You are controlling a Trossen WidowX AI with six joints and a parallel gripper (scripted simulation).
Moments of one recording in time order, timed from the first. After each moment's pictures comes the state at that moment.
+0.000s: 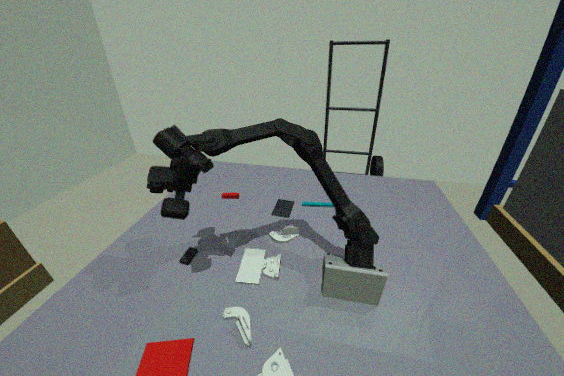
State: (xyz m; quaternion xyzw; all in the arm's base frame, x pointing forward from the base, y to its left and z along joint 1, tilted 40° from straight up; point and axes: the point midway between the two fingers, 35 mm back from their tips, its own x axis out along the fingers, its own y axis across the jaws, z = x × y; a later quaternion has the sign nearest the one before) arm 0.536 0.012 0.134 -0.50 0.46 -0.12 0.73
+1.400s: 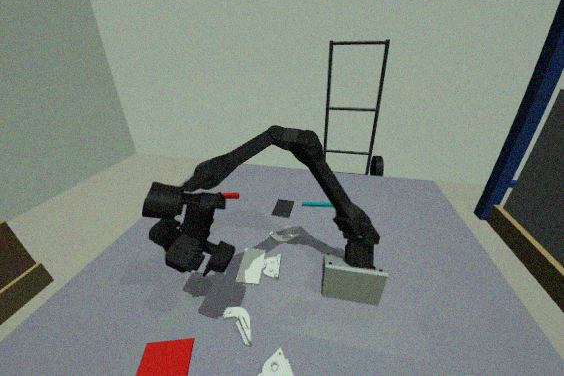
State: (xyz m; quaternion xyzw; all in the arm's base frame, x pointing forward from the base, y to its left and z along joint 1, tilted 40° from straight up) arm 0.428 0.085 -0.005 -0.68 0.55 0.24 0.41
